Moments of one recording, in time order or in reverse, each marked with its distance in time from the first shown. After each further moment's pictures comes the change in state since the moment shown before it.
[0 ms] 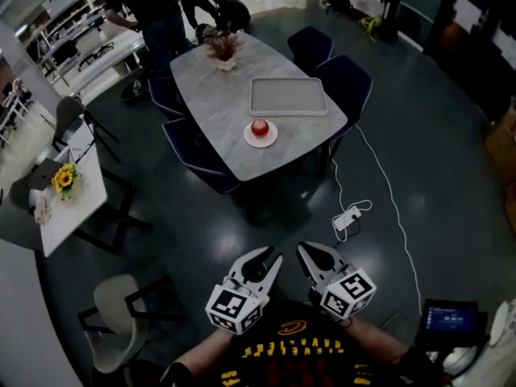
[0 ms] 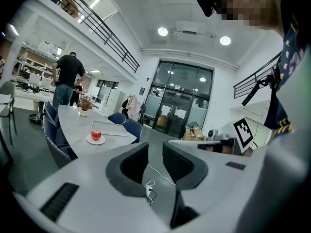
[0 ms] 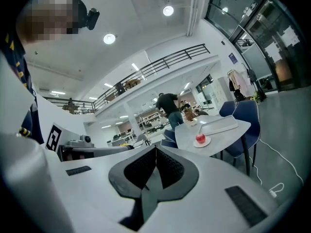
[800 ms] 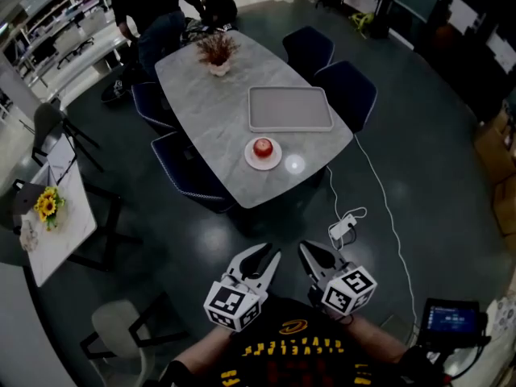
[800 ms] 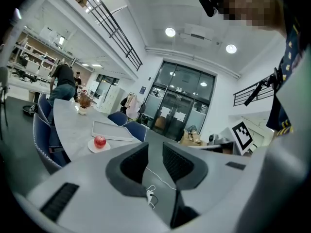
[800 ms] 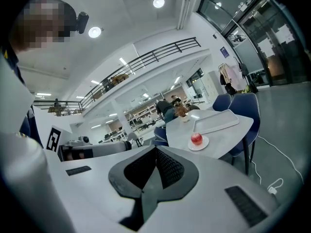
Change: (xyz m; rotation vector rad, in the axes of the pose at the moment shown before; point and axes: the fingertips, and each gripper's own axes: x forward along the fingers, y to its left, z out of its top) left arm 0.065 0.134 0.052 -0.074 0.006 -0.058; right arm 0.130 -0.061 0.027 0.069 0.061 -0.106
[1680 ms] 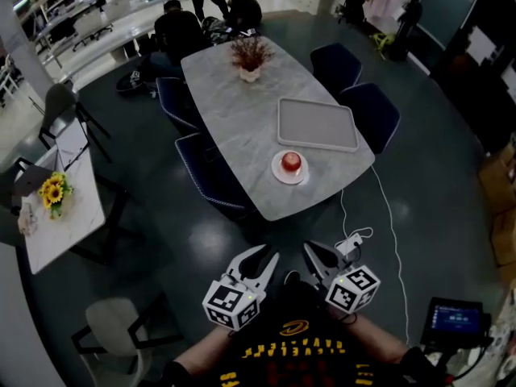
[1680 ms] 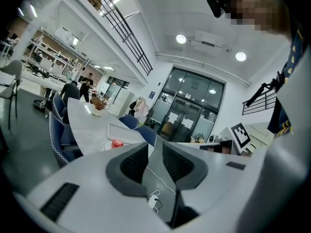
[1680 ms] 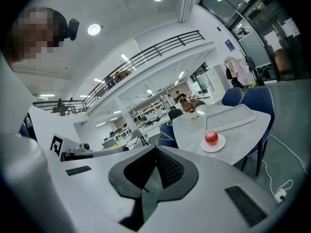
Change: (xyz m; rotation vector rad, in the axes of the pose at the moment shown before) left arm -0.036 0.086 0.018 -0.086 -0.059 0.071; right arm 0.082 0.032 0.007 0.013 0.050 0.055
